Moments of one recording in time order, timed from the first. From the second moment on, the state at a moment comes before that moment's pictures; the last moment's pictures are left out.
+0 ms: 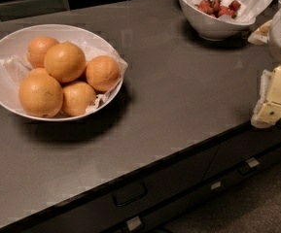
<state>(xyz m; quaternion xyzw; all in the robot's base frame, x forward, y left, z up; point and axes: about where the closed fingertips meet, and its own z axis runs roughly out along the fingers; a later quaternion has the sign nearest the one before) 0.438 -0.217 0.976 -0.60 0.78 -0.03 0.16</state>
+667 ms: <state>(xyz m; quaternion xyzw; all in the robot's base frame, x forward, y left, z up) 0.442 -0.212 0.980 -0.61 0.77 -0.04 0.16</state>
